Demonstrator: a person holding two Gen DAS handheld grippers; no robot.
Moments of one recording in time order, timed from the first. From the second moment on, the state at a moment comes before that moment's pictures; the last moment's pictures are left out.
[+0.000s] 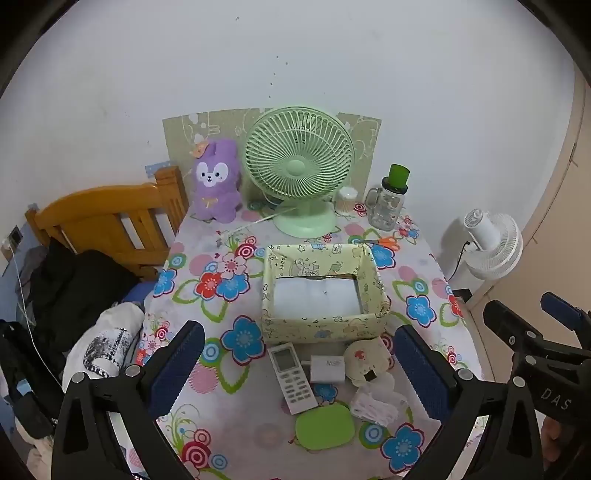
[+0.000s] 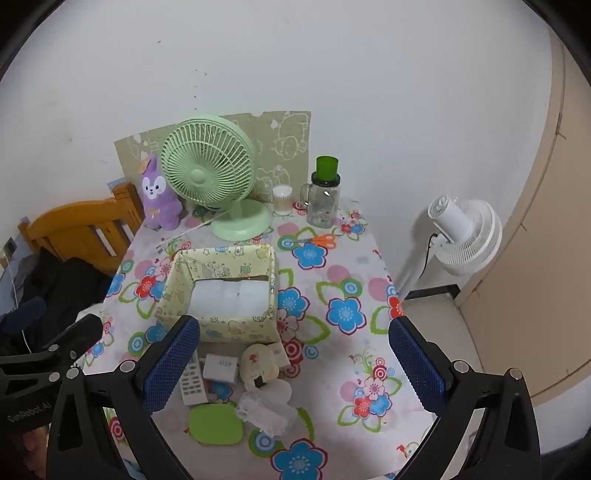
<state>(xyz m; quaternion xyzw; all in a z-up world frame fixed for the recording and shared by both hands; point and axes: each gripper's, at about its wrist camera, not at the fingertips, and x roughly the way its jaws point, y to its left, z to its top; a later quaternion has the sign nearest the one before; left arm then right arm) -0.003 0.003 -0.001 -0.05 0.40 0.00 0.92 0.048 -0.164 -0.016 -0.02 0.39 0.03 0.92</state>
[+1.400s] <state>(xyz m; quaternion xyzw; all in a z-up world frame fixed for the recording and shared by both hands) 0.009 -0.001 -0.021 -0.03 0.42 0.02 0.91 0.048 -0.163 -0.035 -0.02 0.39 0.06 0.92</state>
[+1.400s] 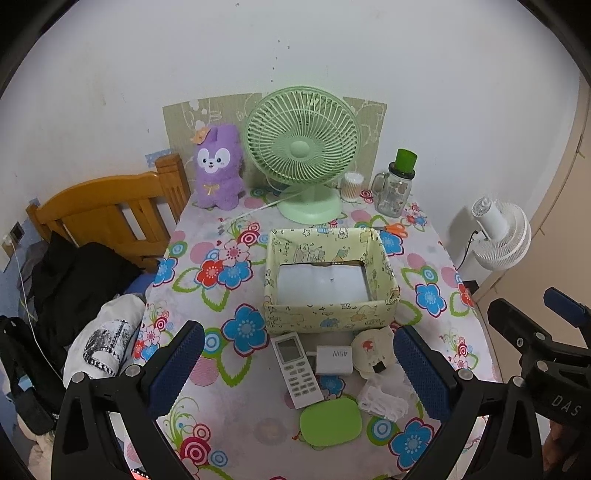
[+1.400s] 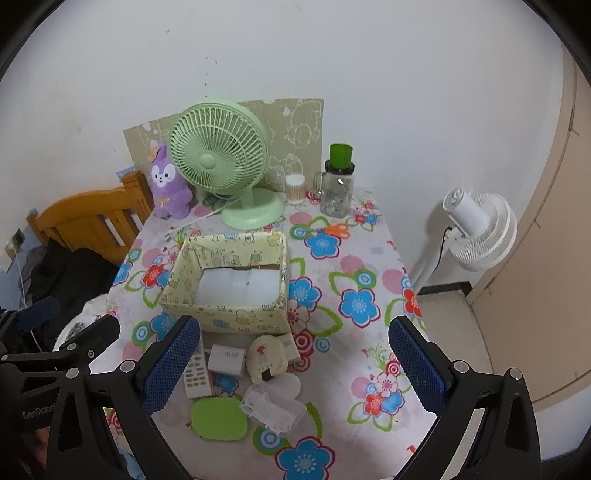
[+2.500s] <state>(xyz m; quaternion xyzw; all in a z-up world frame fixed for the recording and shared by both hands) 0.004 -0.006 -0.012 -0.02 0.40 0.02 0.92 0.043 -0.166 -0.027 -0.02 0.37 0.06 0.93</state>
